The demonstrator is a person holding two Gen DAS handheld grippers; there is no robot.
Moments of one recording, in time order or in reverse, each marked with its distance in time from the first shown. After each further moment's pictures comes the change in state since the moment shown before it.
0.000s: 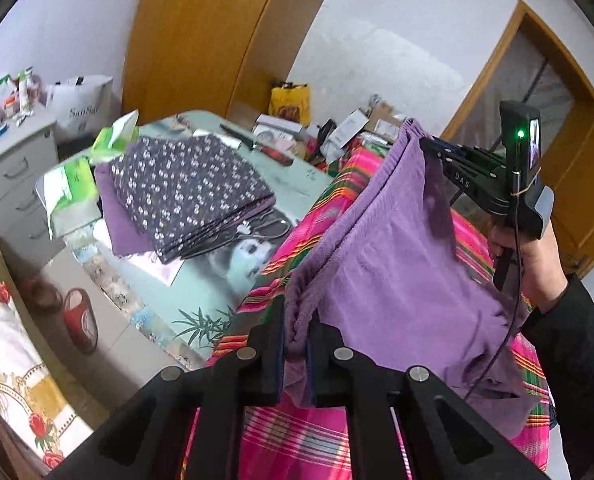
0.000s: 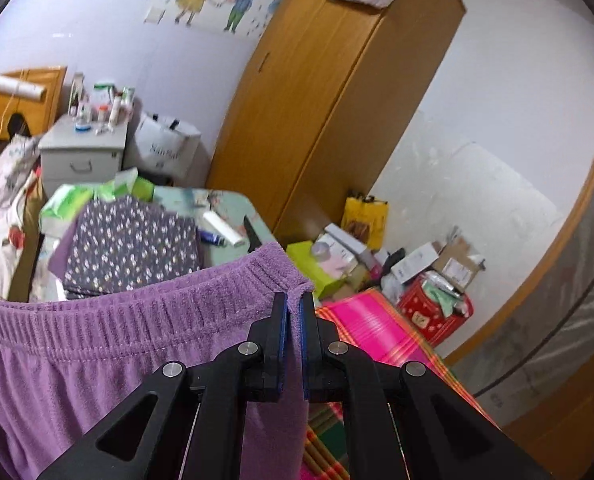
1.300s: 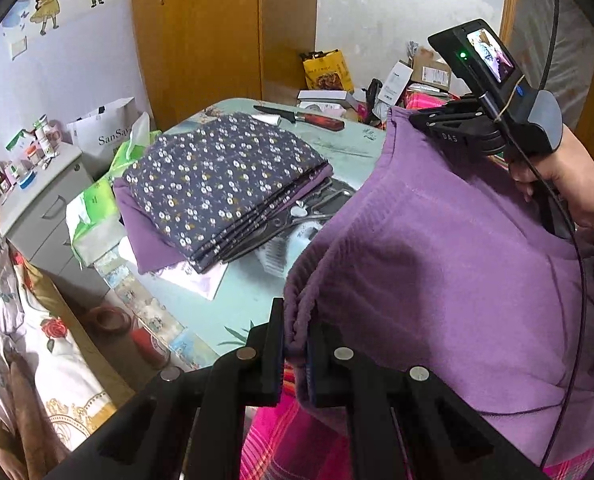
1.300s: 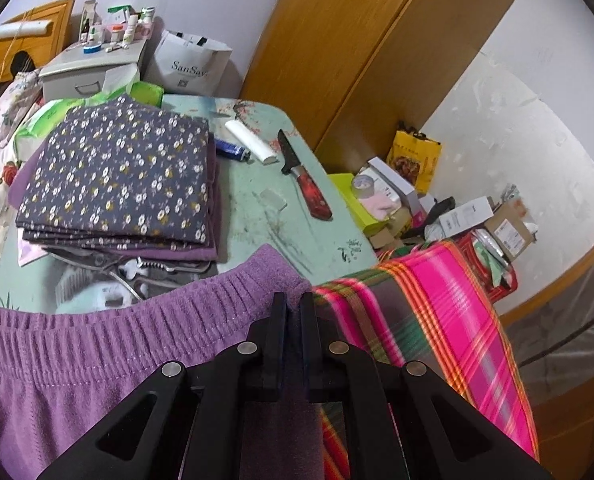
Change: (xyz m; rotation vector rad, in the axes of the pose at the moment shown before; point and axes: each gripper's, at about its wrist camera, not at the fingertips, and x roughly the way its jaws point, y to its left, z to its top) left arm 0.086 -0.013 -0.001 0.189 0.062 0.319; right arm 0.142 0.024 -0.027 -0.081 0.245 0.112
